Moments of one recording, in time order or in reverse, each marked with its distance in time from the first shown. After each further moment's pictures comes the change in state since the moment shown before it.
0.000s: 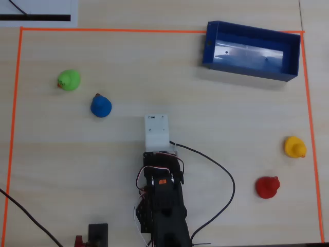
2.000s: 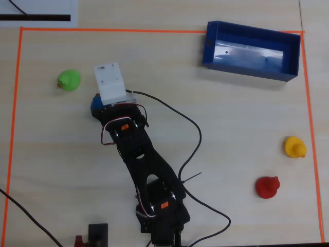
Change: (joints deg) arm -20.3 -79.9 -48.9 -40.3 9.2
